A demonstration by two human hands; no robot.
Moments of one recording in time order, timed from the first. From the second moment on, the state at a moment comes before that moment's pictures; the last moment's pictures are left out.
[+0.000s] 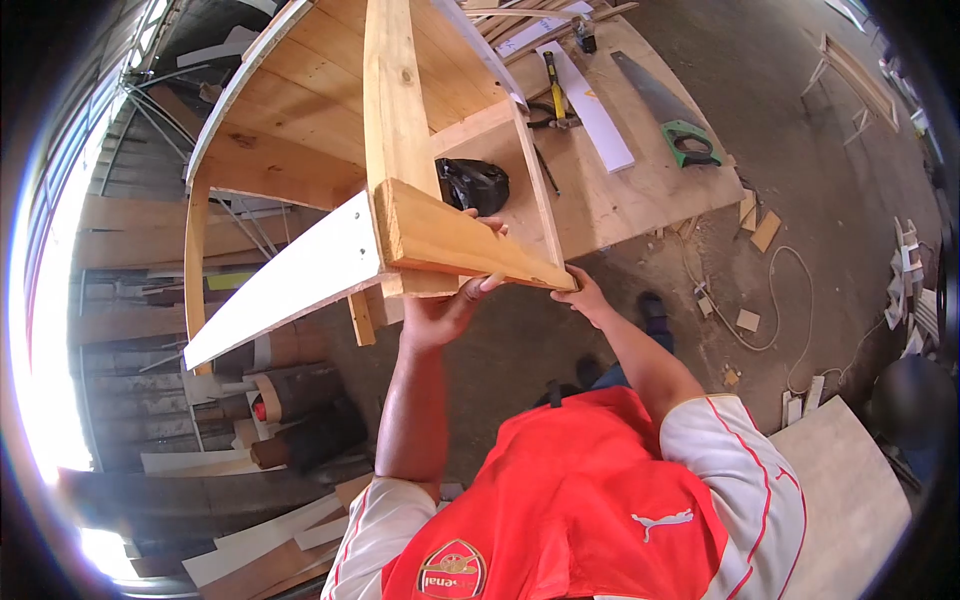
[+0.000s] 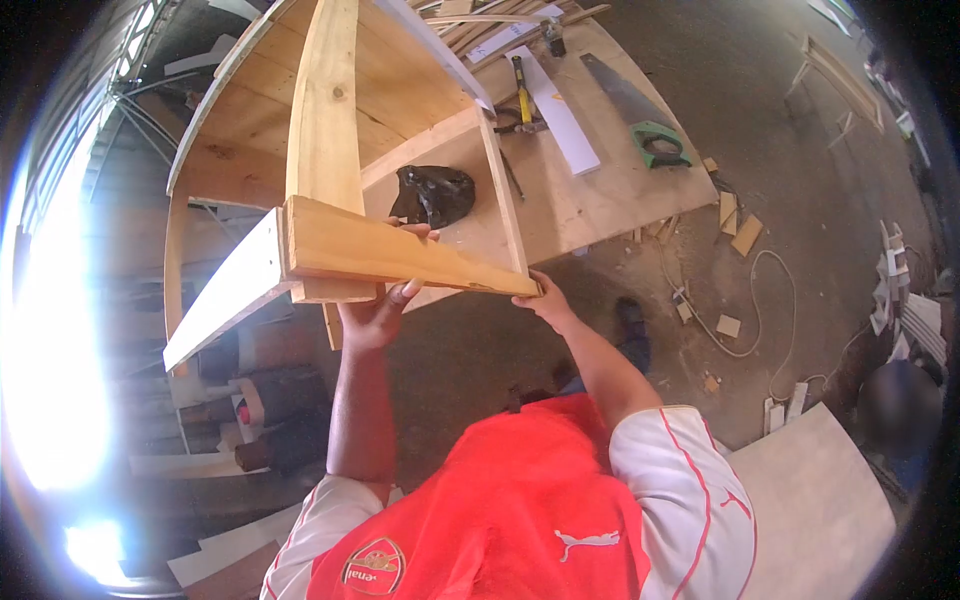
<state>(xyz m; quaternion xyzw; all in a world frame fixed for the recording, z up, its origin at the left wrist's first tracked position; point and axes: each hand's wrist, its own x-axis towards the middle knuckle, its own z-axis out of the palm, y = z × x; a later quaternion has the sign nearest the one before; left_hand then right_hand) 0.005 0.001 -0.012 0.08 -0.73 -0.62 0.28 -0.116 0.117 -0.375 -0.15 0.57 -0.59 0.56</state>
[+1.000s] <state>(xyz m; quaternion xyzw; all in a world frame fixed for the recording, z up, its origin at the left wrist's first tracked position) -0.033 -0.050 -0.177 -0.07 -0.70 -0.71 0.05 -0.070 0.100 -0.376 -0.24 0.84 -0.43 0.22</state>
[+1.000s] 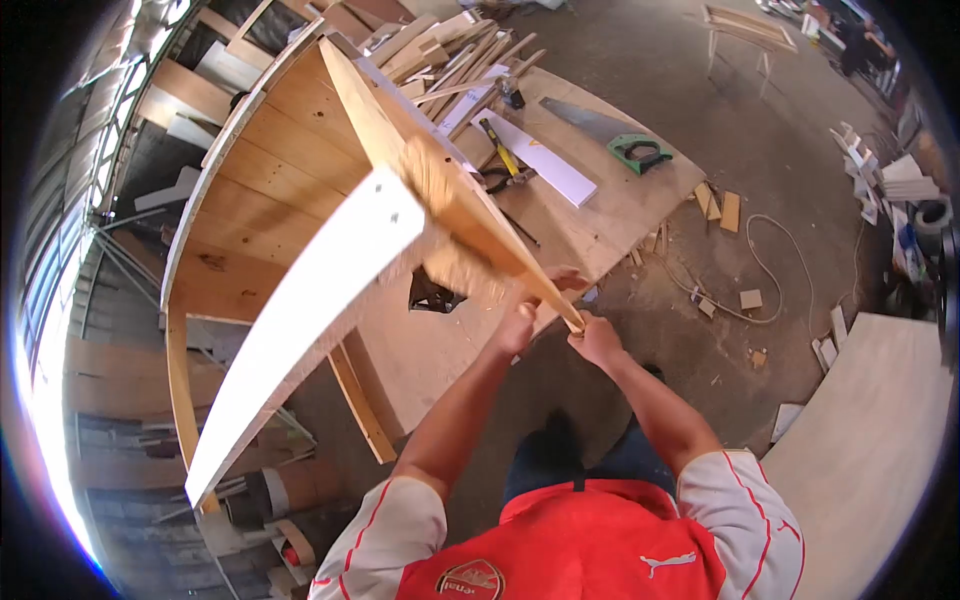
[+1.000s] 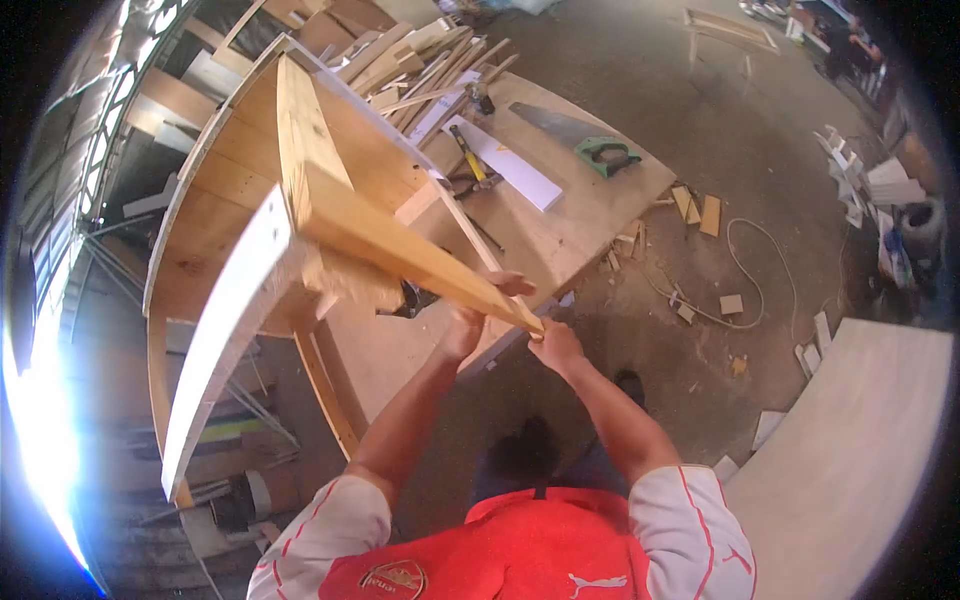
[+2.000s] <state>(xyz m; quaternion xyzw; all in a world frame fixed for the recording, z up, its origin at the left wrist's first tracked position) -0.064 -0.061 -0.378 -0.20 -0.79 -0.54 0.23 -0.221 0.055 -0.388 -0.52 0.68 -0.51 0.10</state>
